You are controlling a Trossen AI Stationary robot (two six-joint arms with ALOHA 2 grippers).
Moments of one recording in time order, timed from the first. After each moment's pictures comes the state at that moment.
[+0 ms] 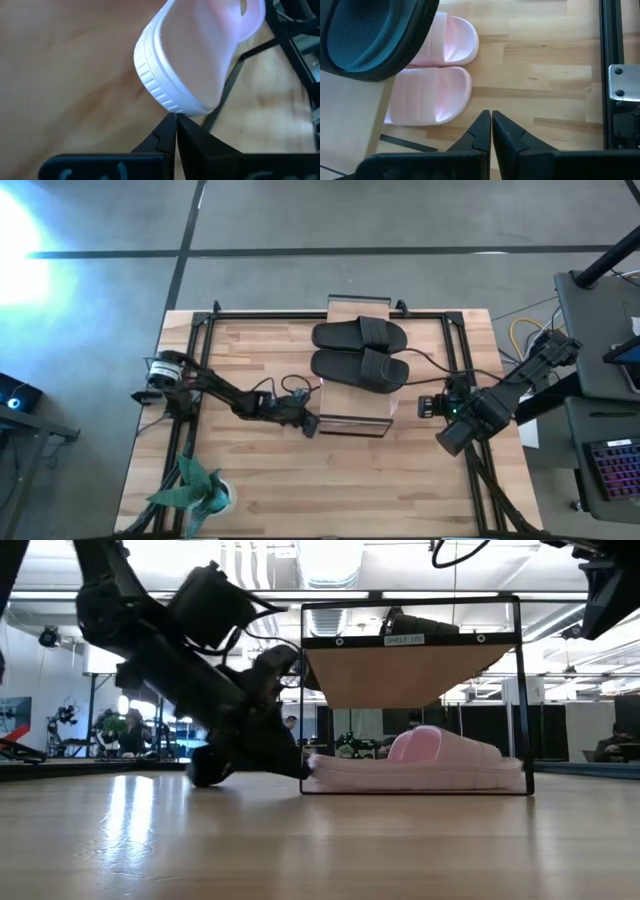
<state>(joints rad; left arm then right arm) -0.10 1.81 0.66 0.59 -0.13 -0.96 0.68 1.15 1.00 -1.52 0.58 2.23</state>
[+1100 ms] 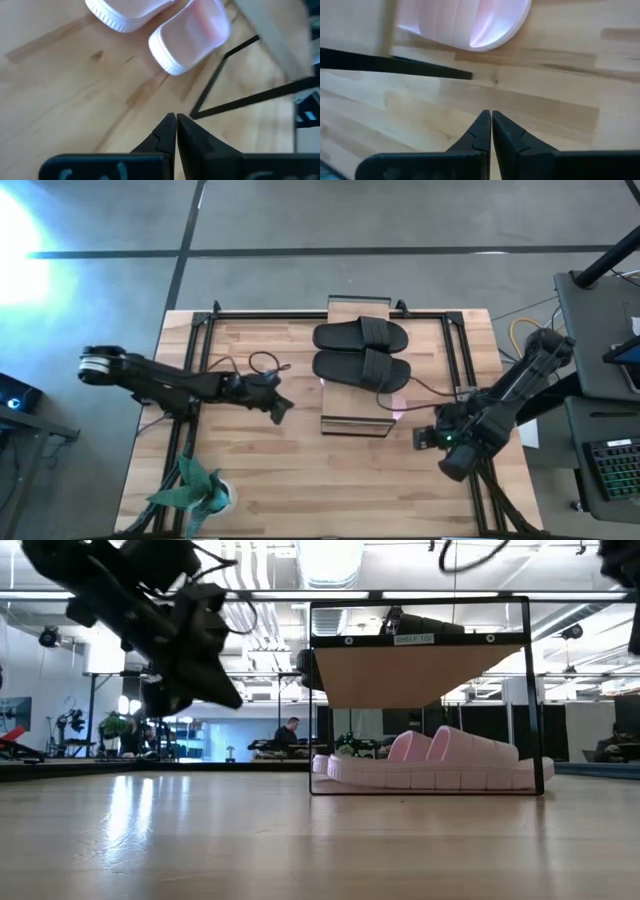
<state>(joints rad) -0.03 1.22 0.52 0.10 -0.07 -0.83 0.85 1.19 0.86 -1.07 0.50 2.27</state>
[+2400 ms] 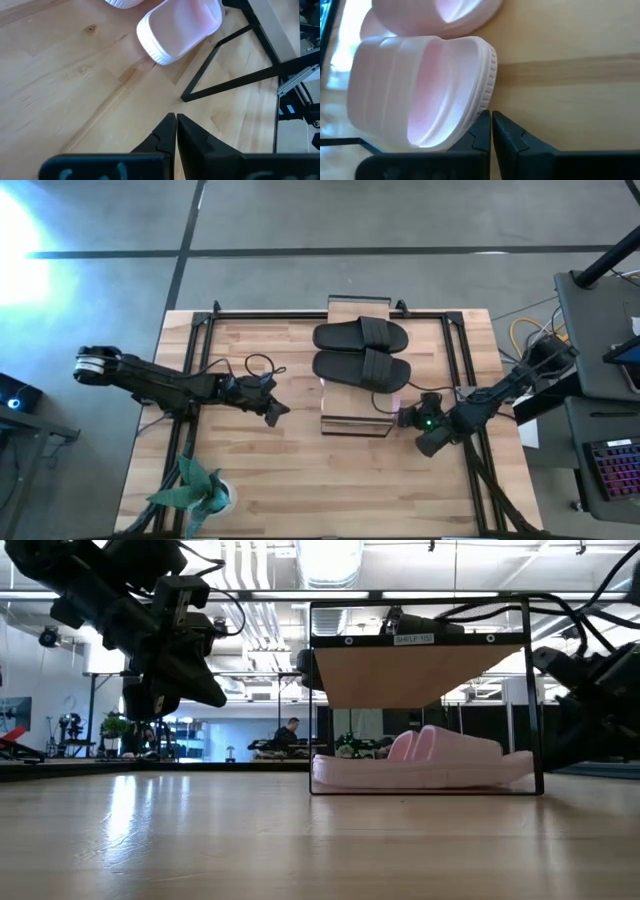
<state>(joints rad) -0.04 1.16 0.47 0.09 -0.01 -0.91 0.59 1.27 0.33 -0.32 0.76 2.07</state>
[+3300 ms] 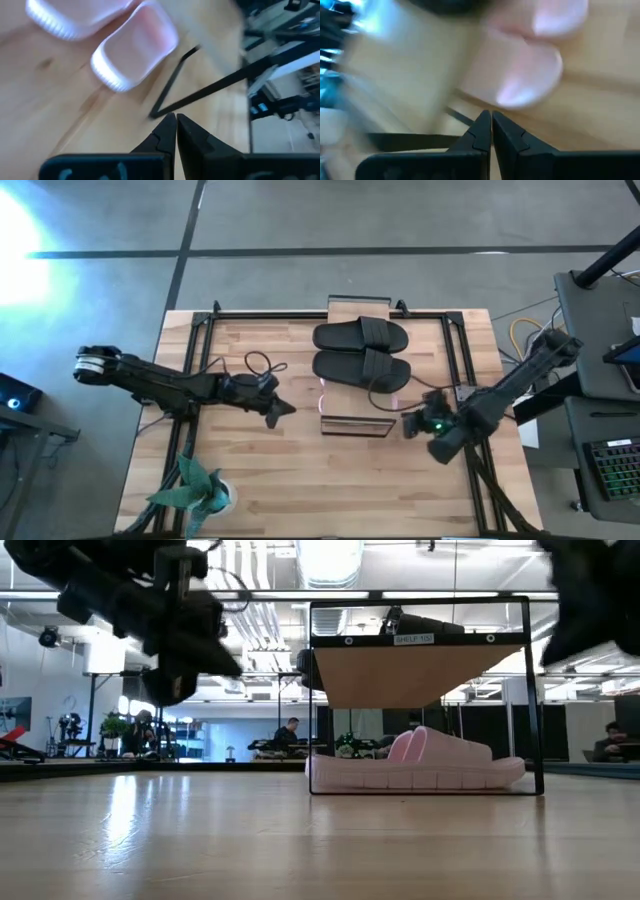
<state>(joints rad) -0.06 1.16 0.48 0.21 0.01 -0.83 0.68 1.13 0.71 -0.79 0.73 1.86</state>
